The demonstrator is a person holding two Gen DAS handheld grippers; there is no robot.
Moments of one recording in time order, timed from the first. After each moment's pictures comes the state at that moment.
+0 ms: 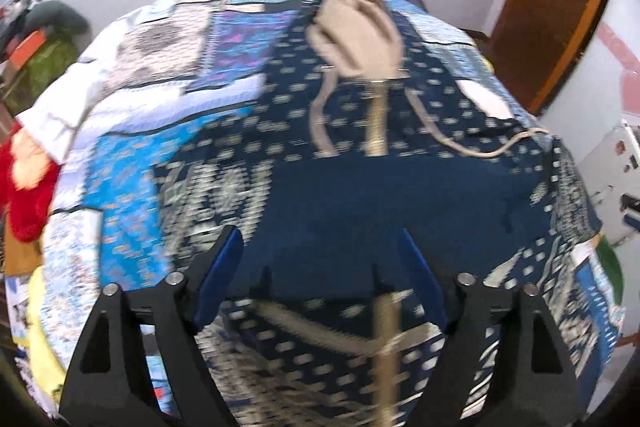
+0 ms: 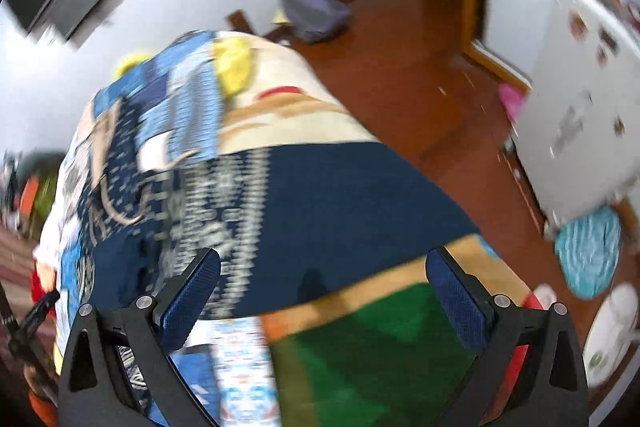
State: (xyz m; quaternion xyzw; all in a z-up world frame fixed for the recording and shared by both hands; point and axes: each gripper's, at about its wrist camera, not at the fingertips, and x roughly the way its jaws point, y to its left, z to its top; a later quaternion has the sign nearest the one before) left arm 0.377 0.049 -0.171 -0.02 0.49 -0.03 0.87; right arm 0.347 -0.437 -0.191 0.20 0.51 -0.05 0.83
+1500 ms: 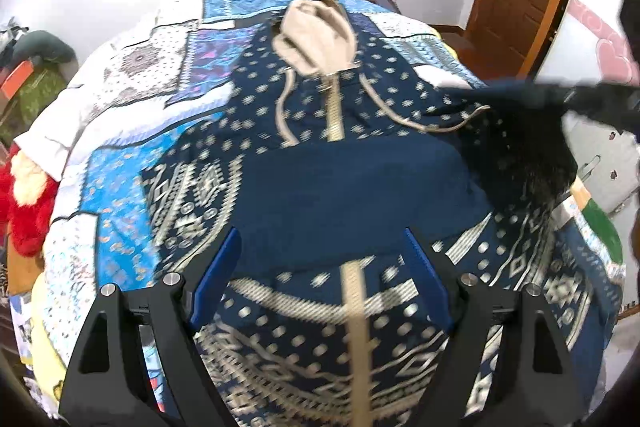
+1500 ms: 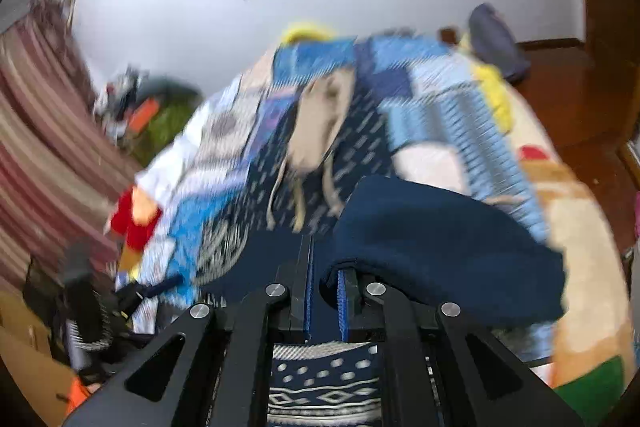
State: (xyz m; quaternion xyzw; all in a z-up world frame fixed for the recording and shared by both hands) left arm 0.331 0.031 -0.163 0.02 0.47 -0.05 0.88; right arm 0.396 -0.167 -0.127 0.11 0.46 0.23 0.85
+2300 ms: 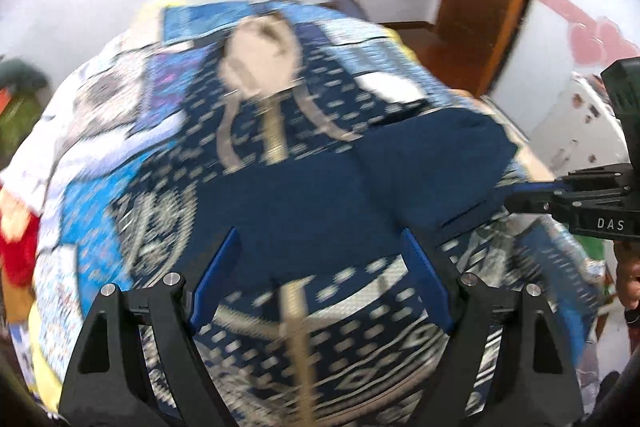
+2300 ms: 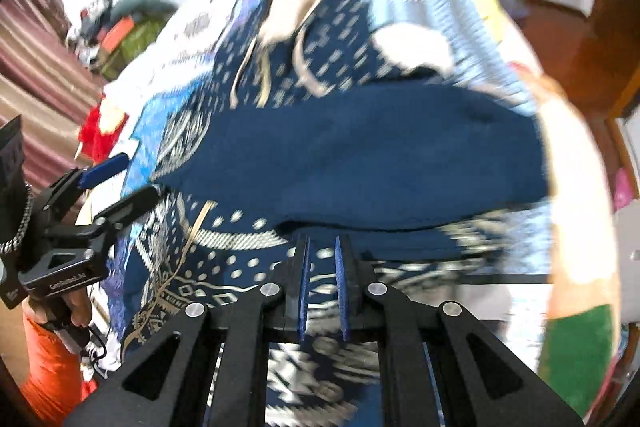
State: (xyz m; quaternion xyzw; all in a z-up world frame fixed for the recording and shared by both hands) left arm 0.345 -0.036 -0.144 0.04 0.46 -0.13 0.88; right arm 0.358 -0.202 -0.165 0.04 0.55 0.20 0.81
